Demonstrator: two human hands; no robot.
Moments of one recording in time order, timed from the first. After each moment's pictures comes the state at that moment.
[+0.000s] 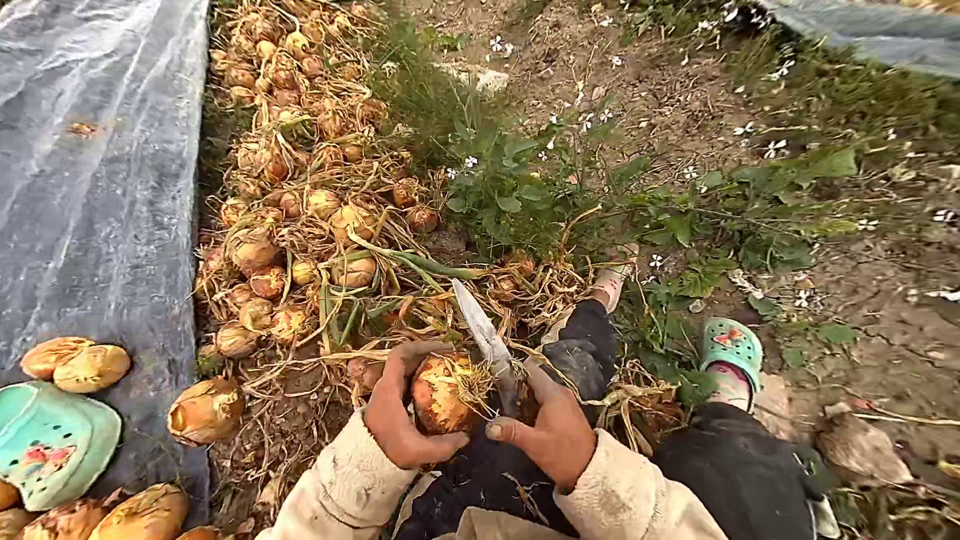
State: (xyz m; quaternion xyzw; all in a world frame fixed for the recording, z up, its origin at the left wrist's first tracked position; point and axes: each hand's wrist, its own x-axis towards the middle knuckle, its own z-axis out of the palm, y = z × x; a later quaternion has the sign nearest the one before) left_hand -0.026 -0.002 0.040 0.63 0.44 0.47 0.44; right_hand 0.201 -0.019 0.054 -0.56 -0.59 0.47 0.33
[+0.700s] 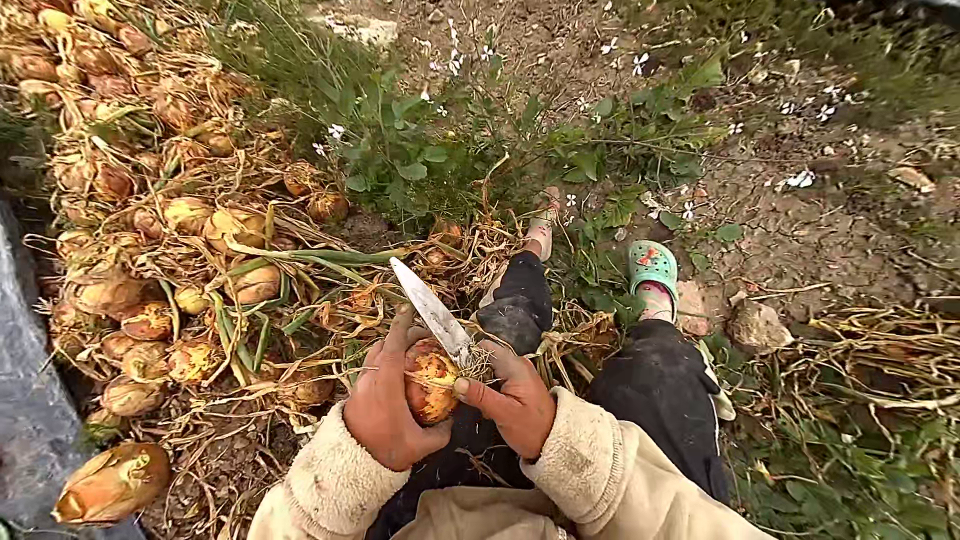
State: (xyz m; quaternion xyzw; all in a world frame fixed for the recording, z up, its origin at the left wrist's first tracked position) left_hand 0.034 0.010 0.054 0.82 0.44 0.31 0.21; right_hand 0.224 -0.034 0.043 -0.50 -0.50 0.53 0.46
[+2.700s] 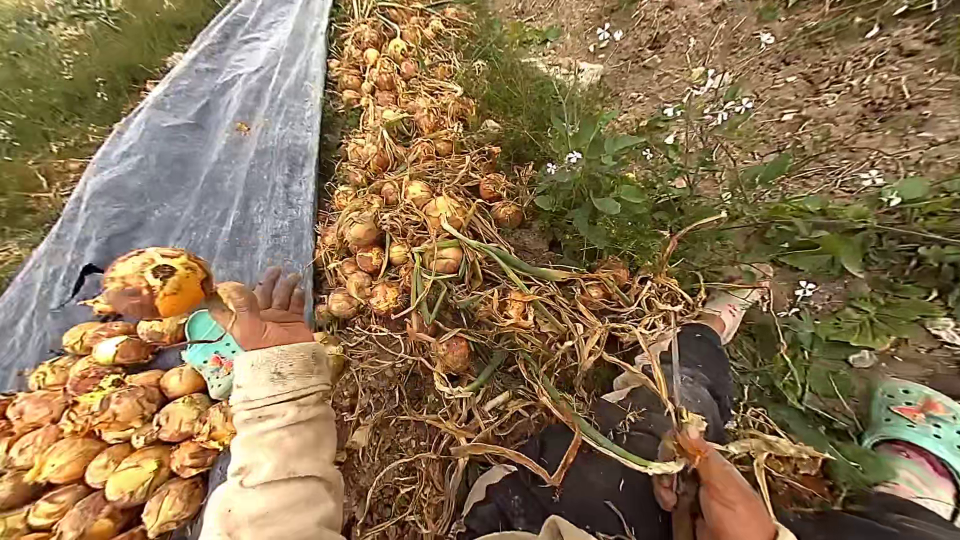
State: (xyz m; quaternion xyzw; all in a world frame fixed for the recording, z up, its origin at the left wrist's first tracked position) left_hand -0.216 0.042 0.101 0.24 0.50 0.81 0.20; right_hand 0.233 -0.049 0.011 -0.57 -0.23 0.63 0.48
